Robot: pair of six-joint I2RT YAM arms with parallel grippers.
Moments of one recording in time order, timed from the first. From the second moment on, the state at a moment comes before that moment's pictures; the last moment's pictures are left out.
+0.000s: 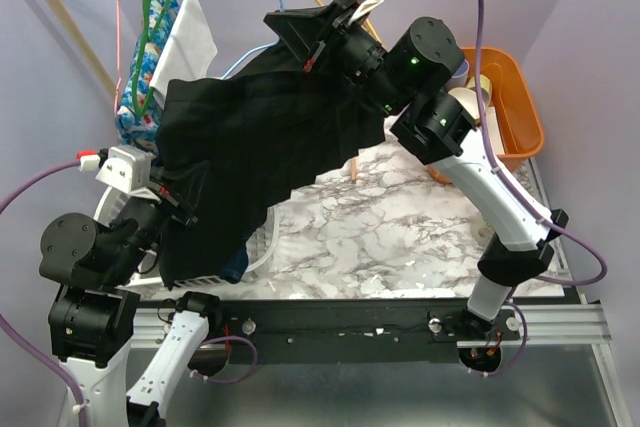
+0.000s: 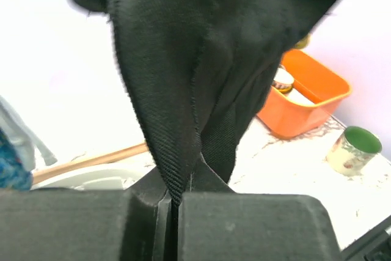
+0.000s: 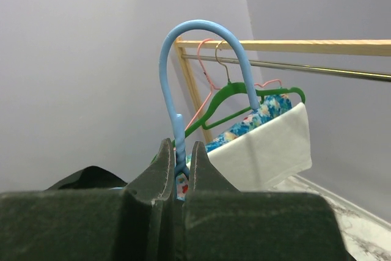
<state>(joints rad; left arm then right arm) -0.17 0.55 1.33 -0.65 0.31 -0.16 0.95 1.77 2.32 -0.12 0.02 0.25</state>
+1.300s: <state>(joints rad) -0.19 0.63 1.39 -0.60 -0.26 -0.21 0.98 1.50 1.91 0.04 0.19 0.35</state>
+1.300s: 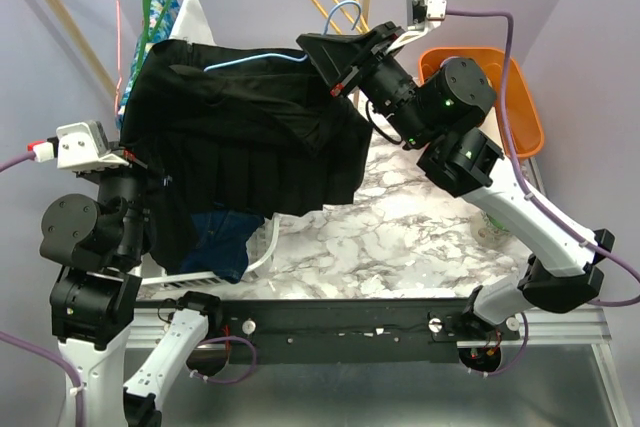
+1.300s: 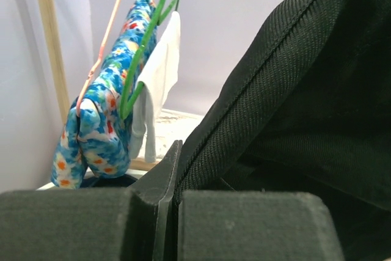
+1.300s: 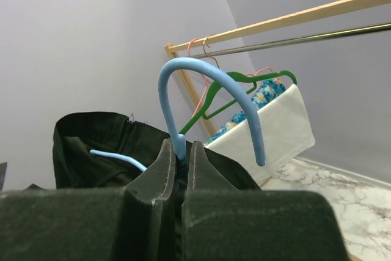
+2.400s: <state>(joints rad) -0.20 0.64 1.31 -0.54 -0.43 -0.27 0.98 1.38 1.74 0.14 0.19 0.43</state>
